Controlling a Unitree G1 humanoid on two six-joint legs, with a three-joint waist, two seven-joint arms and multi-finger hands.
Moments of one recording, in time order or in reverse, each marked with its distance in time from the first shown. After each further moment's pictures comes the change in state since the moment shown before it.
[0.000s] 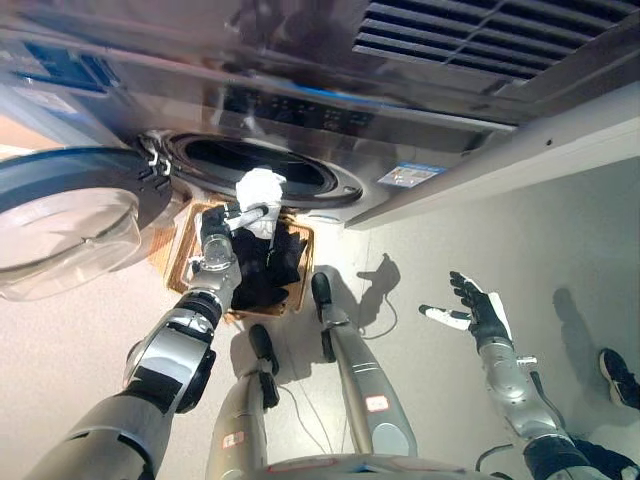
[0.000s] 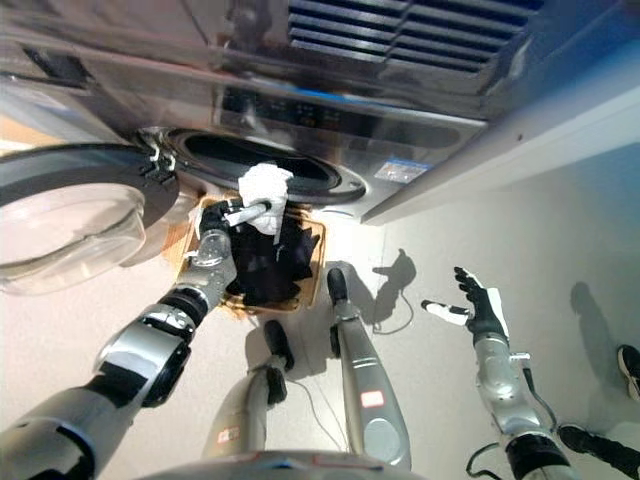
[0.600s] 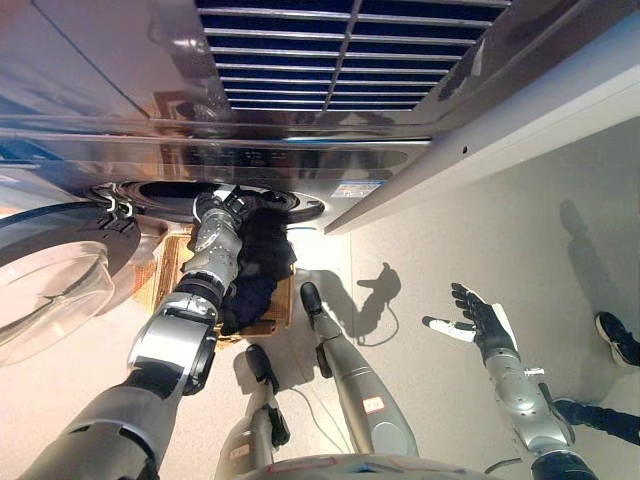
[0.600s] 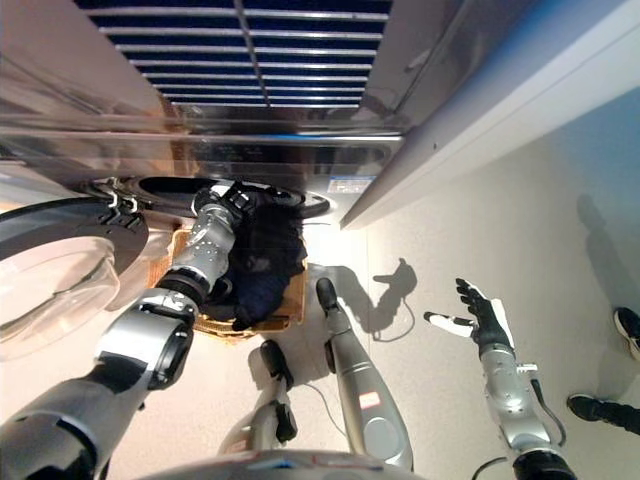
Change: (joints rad) left arm -0.081 -0.021 0.141 -0.076 -0.343 -0.039 -0.076; right arm 0.078 0.000 -0.074 -0.073 -0.027 0.043 0.065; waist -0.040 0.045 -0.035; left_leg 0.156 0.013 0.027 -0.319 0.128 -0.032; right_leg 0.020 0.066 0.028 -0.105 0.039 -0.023
